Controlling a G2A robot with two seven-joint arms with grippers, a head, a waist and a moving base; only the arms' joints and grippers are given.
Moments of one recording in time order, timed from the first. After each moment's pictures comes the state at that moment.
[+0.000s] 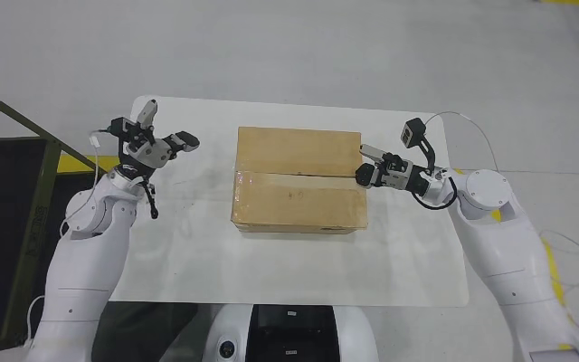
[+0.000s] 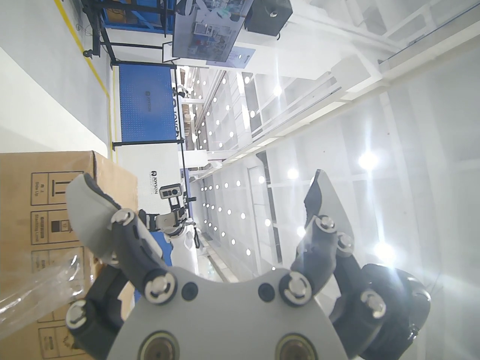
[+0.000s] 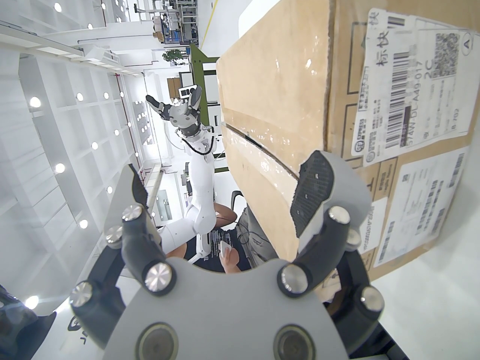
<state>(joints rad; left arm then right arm) 1.39 -1.01 -1.61 -1.57 -0.87 -0.22 -0.68 -1.04 -1.06 1.21 -1.42 0.44 0.02 0.99</state>
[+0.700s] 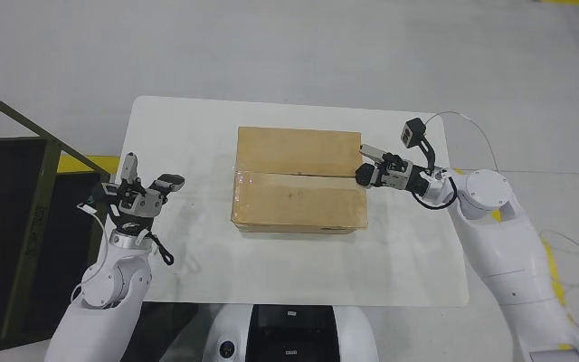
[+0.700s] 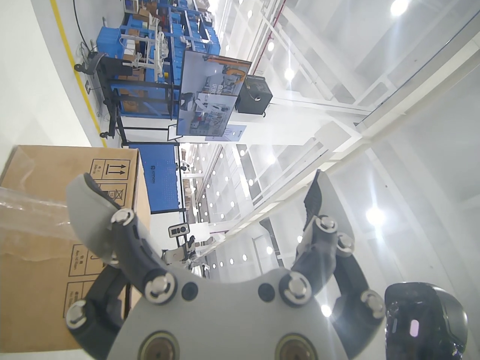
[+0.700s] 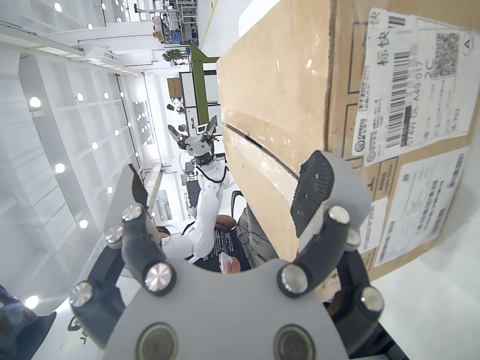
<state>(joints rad) 1.83 -1.05 -1.66 -1.84 -0.74 -0.49 -0.26 -1.04 -1.06 1.21 -1.42 0.44 0.02 0.99</state>
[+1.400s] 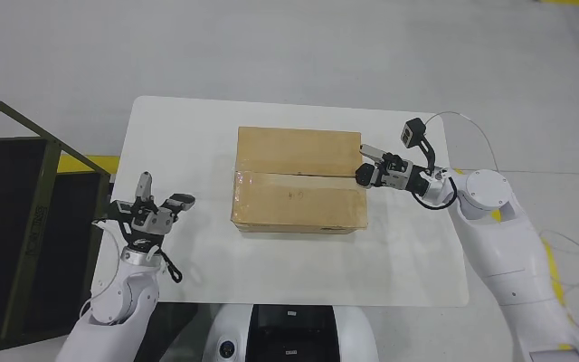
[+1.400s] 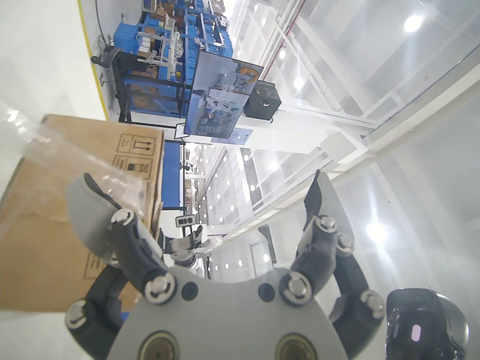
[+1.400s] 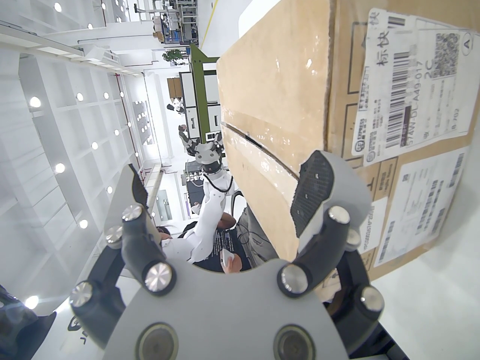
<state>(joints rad) 1.94 -1.07 -1.62 -1.85 -0.73 -0.50 -0.26 -1.04 -1.06 1.21 -1.42 0.44 0.02 0.99</state>
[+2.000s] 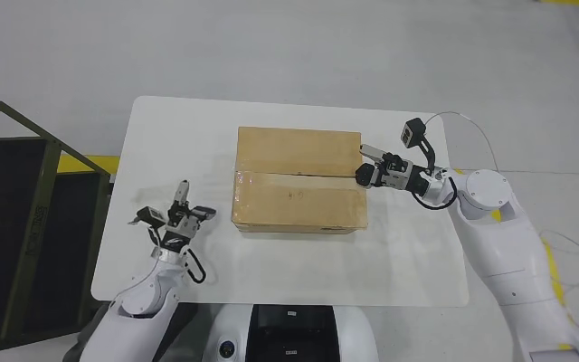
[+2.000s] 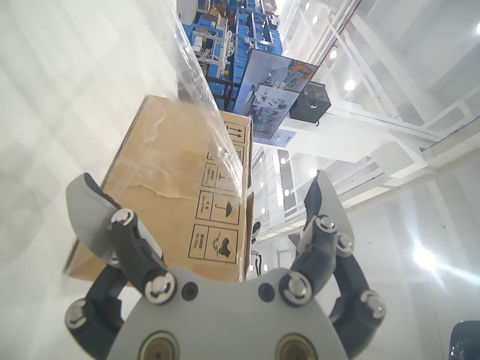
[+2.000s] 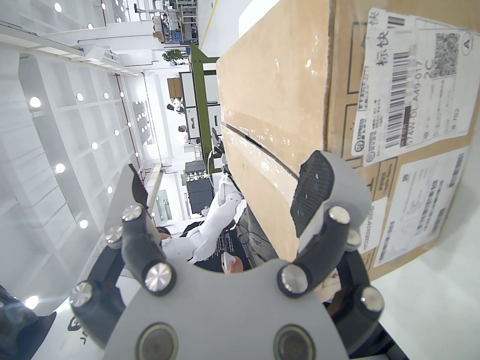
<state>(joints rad) 1.80 -1.11 -1.48 -1.69 -0.56 -0.42 -0.13 -1.04 -1.06 1.21 -1.42 0.44 0.02 0.99</state>
